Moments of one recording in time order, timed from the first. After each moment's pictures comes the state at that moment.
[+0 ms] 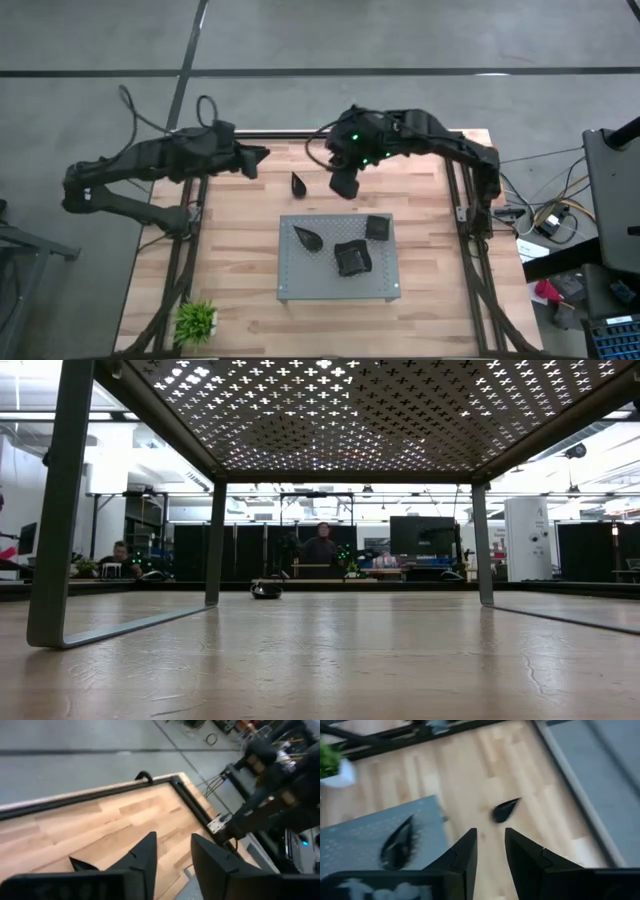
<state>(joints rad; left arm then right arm) 0.10 0.99 1.31 -0.72 -0.40 -0.81 -0.12 1.91 2.35 -1.31 0.04 0.19</state>
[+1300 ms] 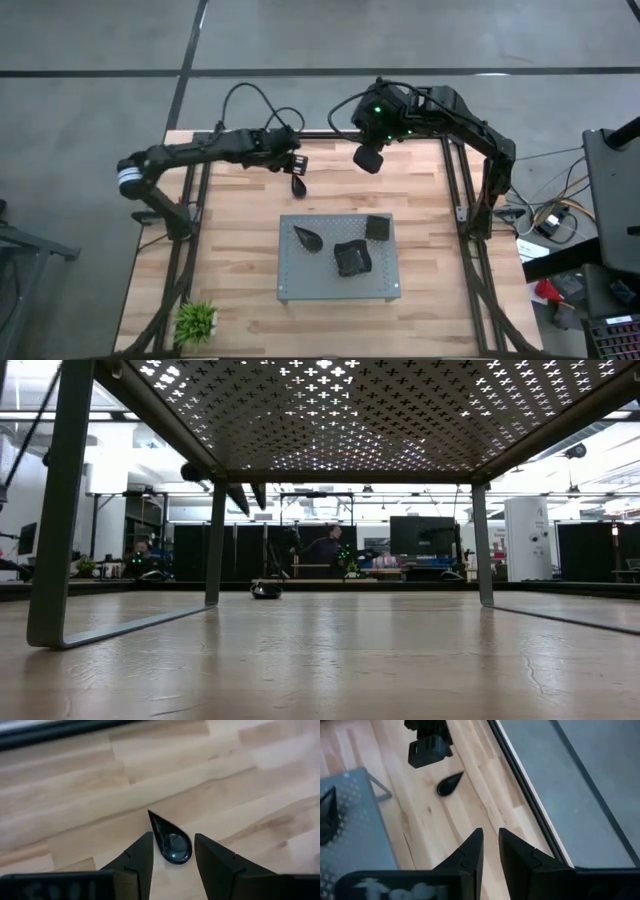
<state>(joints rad) 0.38 1.53 1.30 -0.83 -0.26 -0.85 -0.26 1.82 2.35 -1.47 0.16 0.07</state>
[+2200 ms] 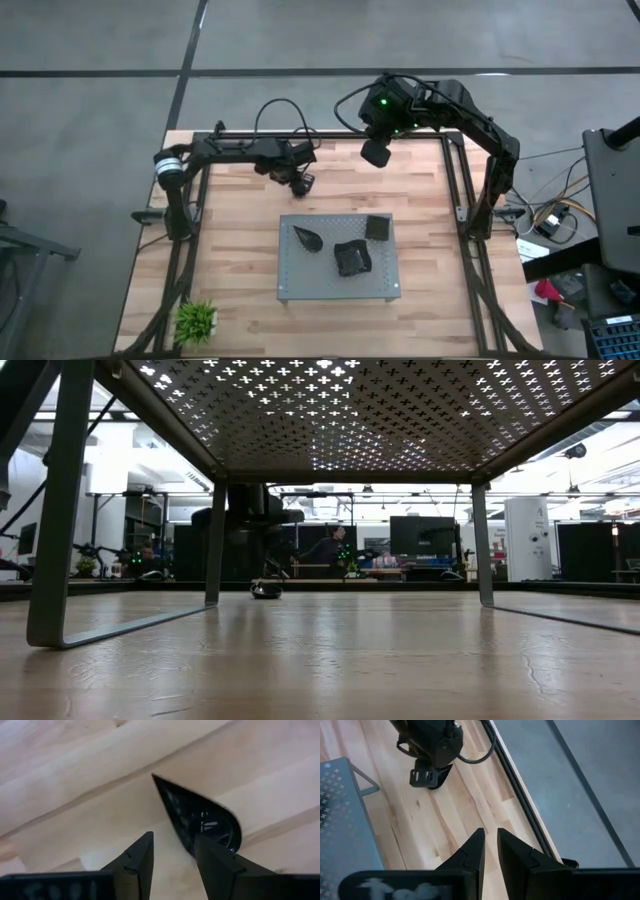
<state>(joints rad) 0.41 1.82 1.30 -0.82 -0.15 -0.73 -0.31 1.80 2.35 -1.52 0.16 0.02</state>
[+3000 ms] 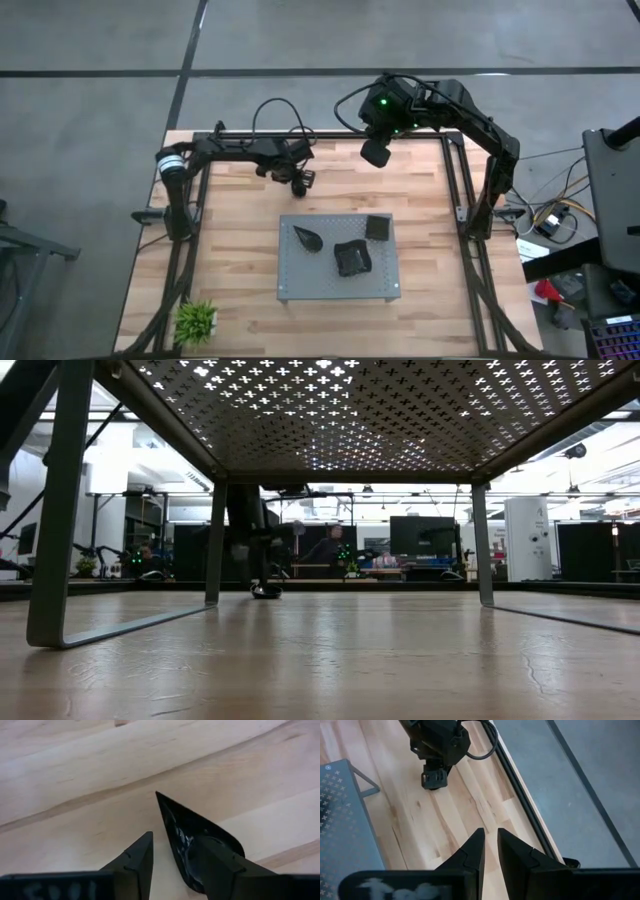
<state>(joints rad) 0.46 1.85 1.23 -0.67 -0.08 -0.80 -0.31 1.80 2.35 -1.52 0.16 0.04</state>
